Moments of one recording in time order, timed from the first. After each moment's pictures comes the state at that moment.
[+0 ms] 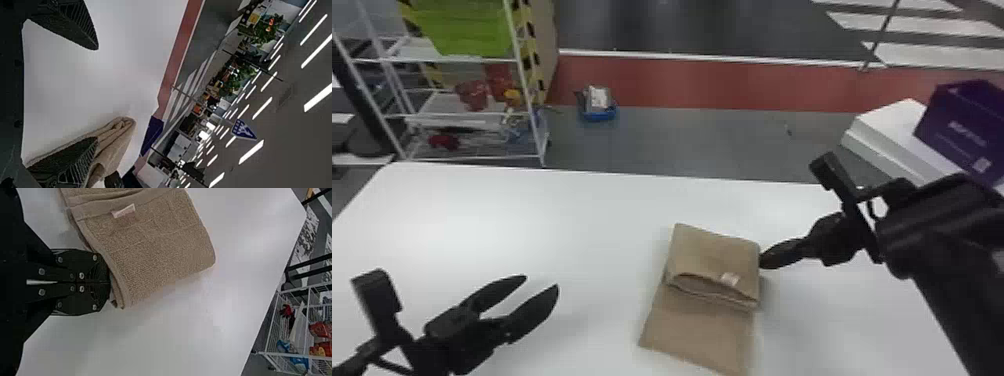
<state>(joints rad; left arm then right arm) 0.32 0.00 0.29 -1.90 0.27 0.56 -0.87 -0.34 -0.41 0.16 -1.51 0.34 0.95 1.36</state>
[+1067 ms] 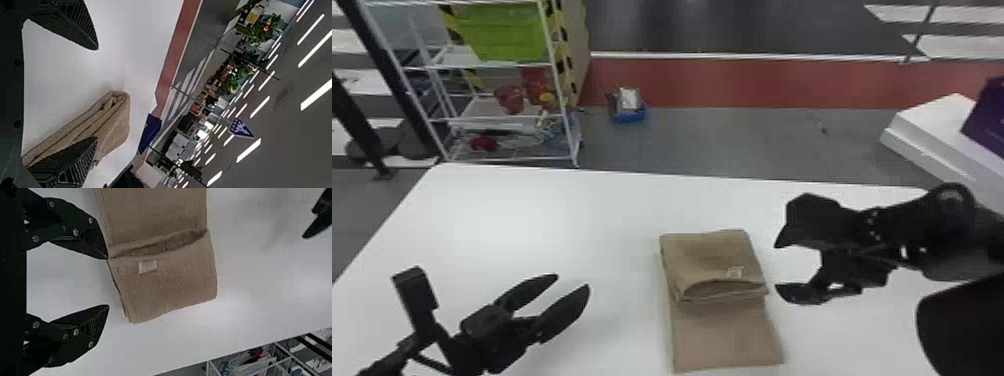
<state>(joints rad) 0.37 0.00 0.30 -1.97 0.30 0.59 -0.87 -0.05 -0.53 0.33 -2.15 0.81 0.63 1.36</state>
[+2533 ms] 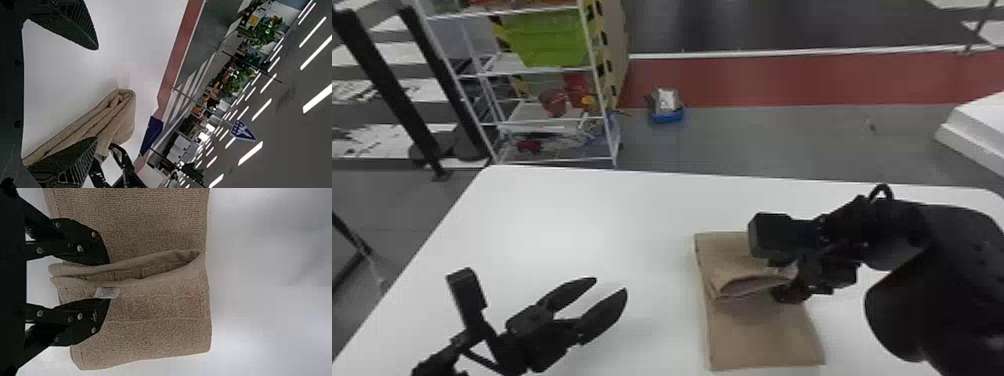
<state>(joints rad) 0.39 0.00 0.31 -1.99 0.30 0.59 -0.87 -0.27 -0.41 0.59 -1.82 0.88 0.58 1.36</state>
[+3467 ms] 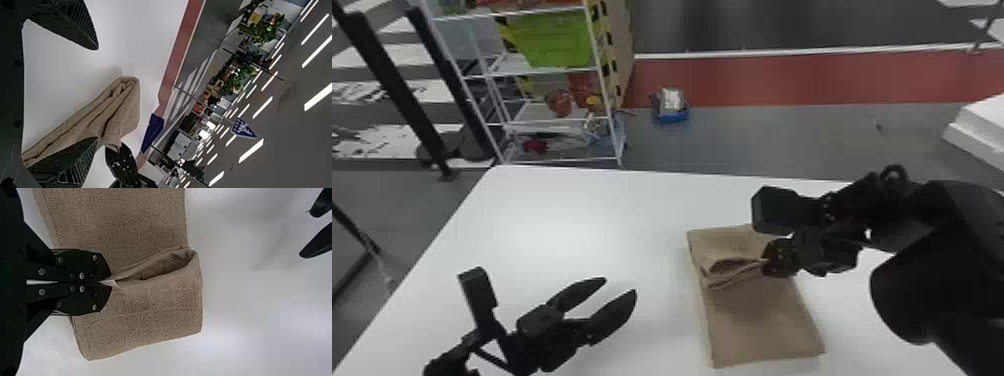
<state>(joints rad) 0.39 0.00 0.30 -1.99 0.30 0.59 -0.87 -0.31 -0.39 0.58 -1.86 0.80 0.63 1.36</state>
